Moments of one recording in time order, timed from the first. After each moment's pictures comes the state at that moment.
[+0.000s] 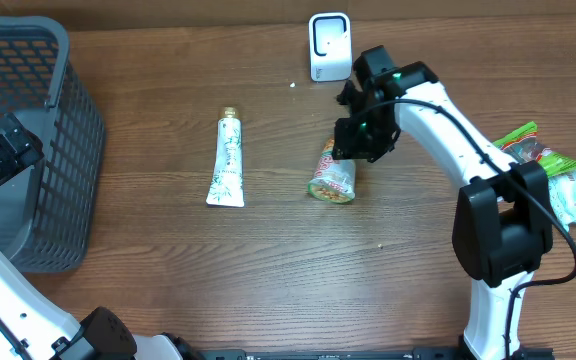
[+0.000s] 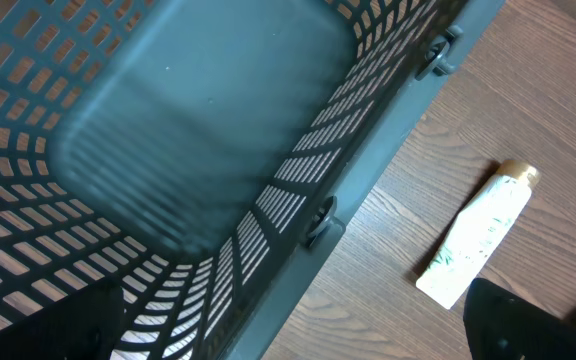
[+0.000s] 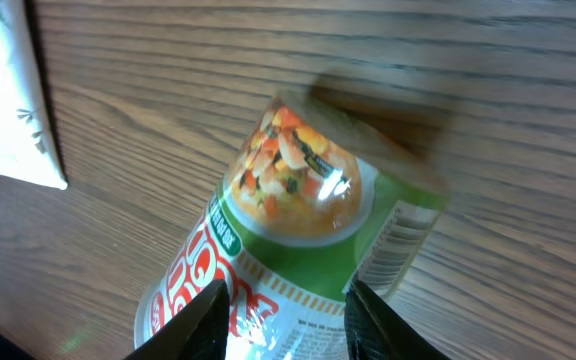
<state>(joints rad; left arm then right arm) 0.69 1.61 2.08 -1.56 0.14 0.00 0.38 2.11 1.76 -1.09 -0.37 0.17</state>
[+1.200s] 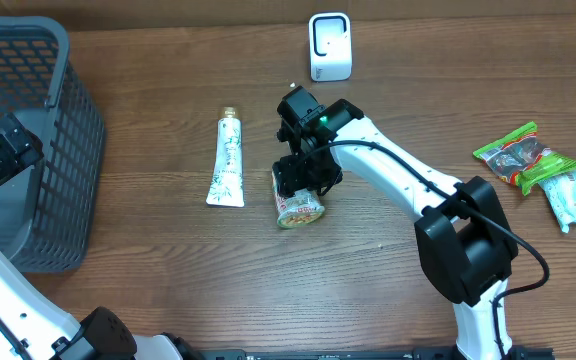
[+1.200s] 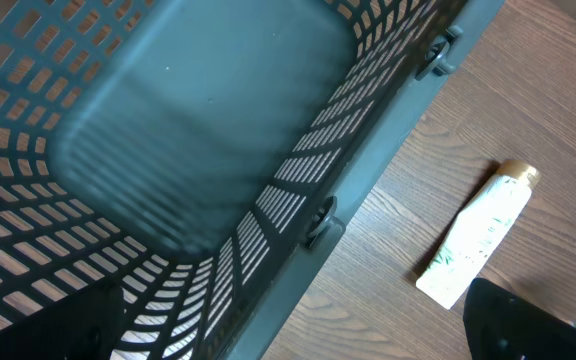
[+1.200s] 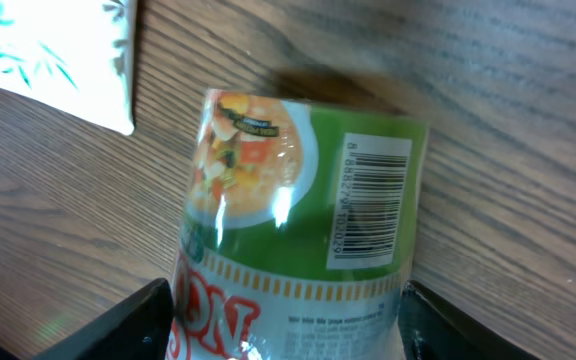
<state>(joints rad) 0.69 1.61 2.08 -1.56 0.14 0.00 0.65 2.12 1.72 -1.03 -0.27 0.27</state>
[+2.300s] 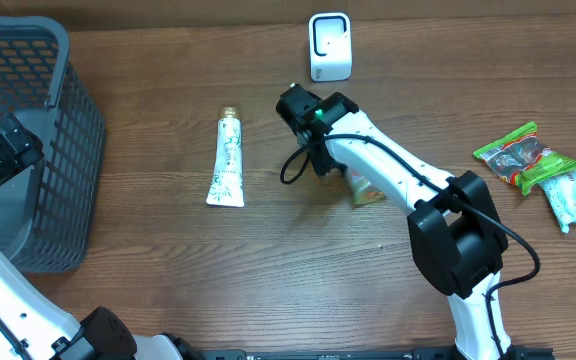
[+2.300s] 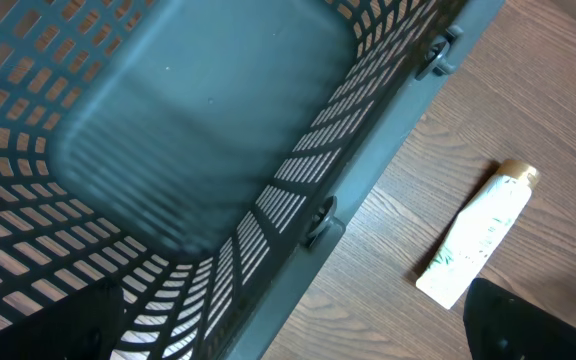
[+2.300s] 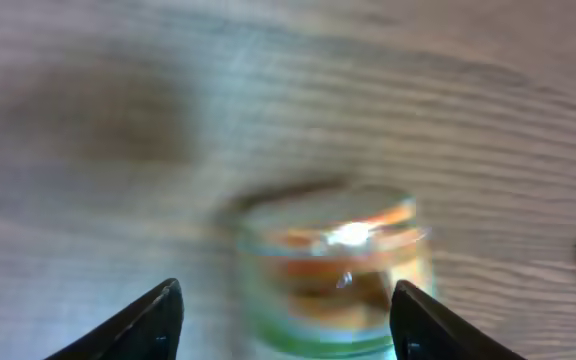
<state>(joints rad) 0.69 1.61 2.08 -1.56 0.14 0.00 0.65 2.17 1.79 -1.11 0.44 0.37</state>
